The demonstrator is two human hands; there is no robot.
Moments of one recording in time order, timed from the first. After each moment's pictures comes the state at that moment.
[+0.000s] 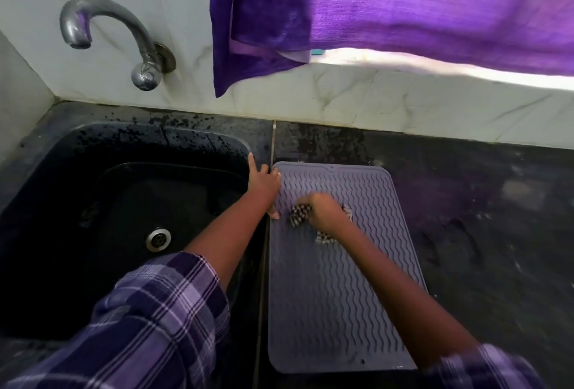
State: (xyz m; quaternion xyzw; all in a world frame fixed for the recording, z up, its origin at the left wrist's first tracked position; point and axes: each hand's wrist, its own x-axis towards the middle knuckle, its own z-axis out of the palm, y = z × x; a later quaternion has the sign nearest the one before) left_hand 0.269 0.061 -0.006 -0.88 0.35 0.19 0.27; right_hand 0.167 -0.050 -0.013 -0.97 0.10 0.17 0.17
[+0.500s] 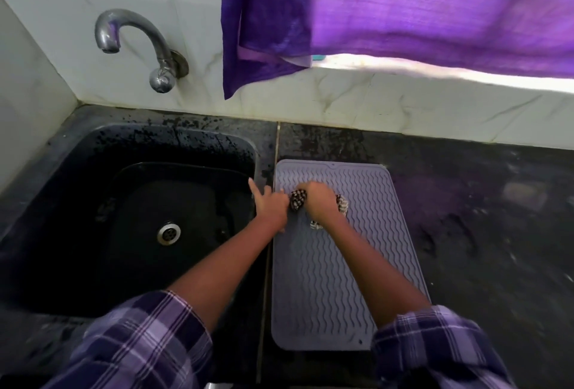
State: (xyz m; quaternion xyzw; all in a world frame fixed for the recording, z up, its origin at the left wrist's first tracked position) left_hand 0.203 0.075 -0.006 -0.93 0.28 0.20 0.14; right_hand 0.171 -0.033 -0.002 -0.98 0.14 0.10 0.12
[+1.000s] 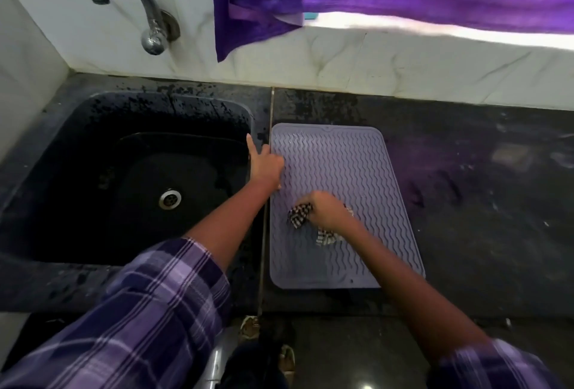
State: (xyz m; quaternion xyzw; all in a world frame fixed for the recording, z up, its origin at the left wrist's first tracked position) left_hand 0.178 0.091 -0.001 -0.93 0.31 0.12 0.16; right_hand 0.057 -0.006 -0.011 -0.95 0.09 0.19 0.21
